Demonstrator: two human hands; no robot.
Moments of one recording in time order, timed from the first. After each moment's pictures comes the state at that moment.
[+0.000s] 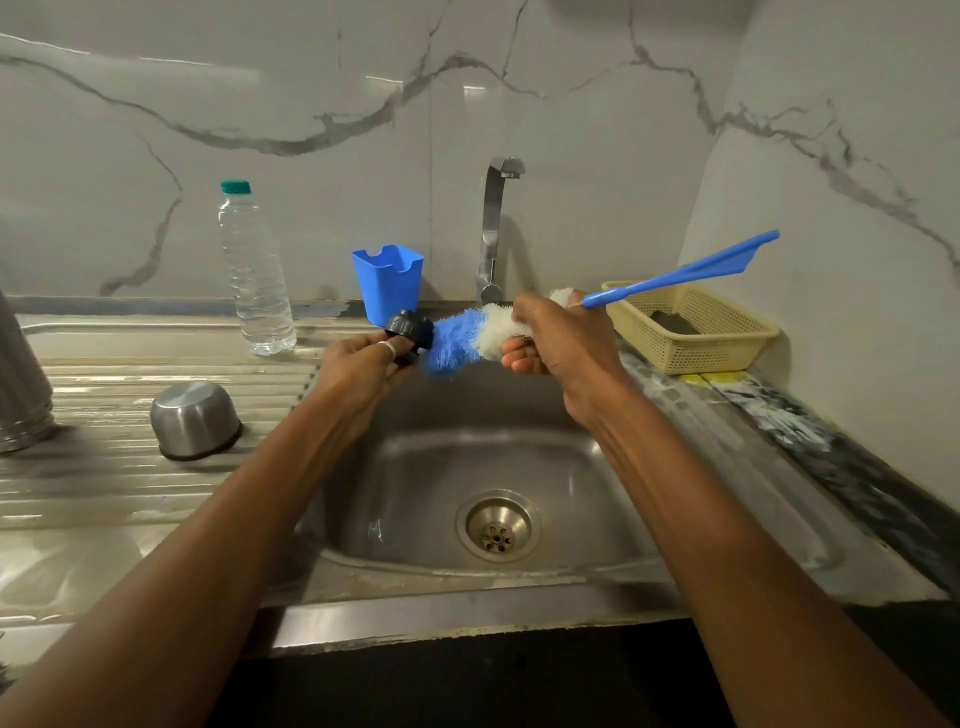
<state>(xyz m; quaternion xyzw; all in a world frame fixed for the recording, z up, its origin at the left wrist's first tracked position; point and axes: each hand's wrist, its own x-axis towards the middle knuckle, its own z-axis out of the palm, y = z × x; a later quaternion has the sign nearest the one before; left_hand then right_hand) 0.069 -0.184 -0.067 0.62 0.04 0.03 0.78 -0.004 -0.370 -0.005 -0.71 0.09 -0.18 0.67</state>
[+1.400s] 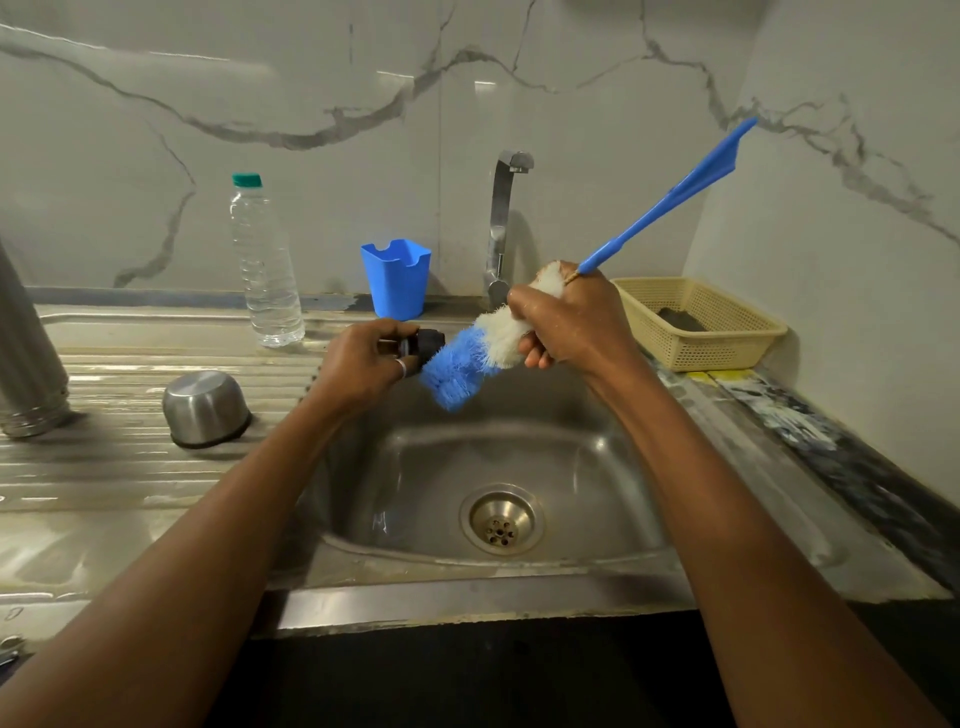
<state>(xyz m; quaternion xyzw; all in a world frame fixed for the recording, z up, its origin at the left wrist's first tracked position) 0.078 -0.162 -0.076 0.87 -0.13 0.16 0.44 -0.014 -0.375 0.011 -0.82 0.00 -0.21 0.53</state>
